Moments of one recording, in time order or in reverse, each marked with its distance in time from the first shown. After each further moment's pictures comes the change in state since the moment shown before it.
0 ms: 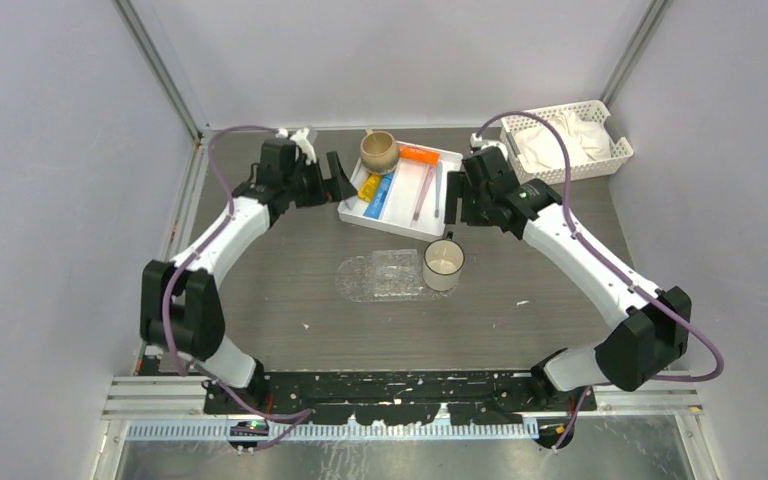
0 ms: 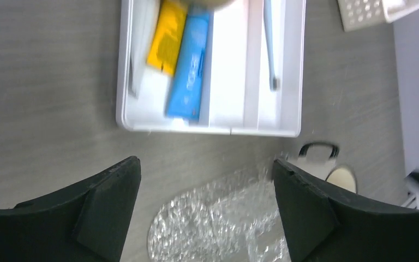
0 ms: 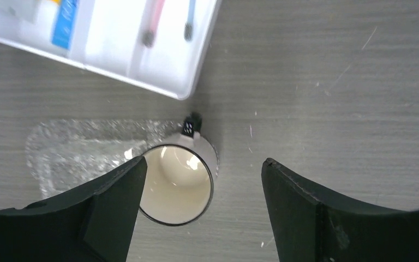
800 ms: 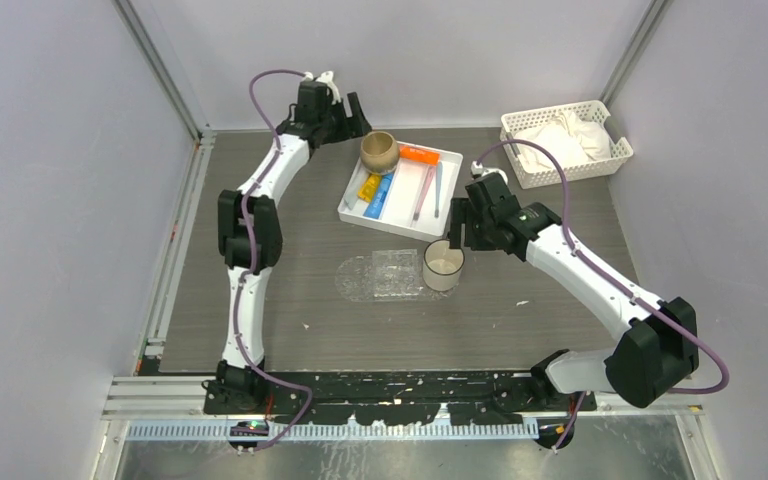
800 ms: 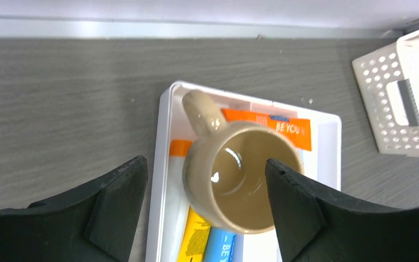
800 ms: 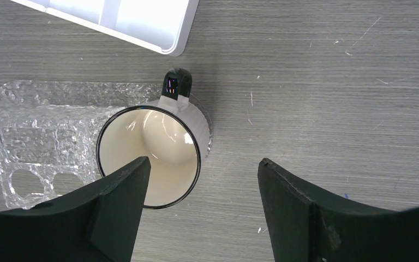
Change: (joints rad) left arm 0.012 0.808 0.970 -0.040 -0.096 0.015; right arm 0.000 -0.086 -0.246 0.060 -0.061 0.006
